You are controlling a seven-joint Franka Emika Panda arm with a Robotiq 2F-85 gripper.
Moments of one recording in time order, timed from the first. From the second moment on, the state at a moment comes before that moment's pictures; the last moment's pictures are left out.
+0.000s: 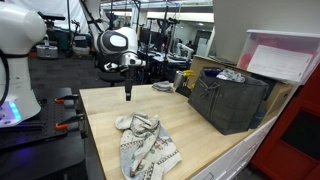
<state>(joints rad) 1.07 0.32 -1.17 -2.63 -0.11 2.75 0.47</state>
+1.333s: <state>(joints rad) -0.03 0.49 -0.25 -2.35 -0.10 2.76 -0.01</state>
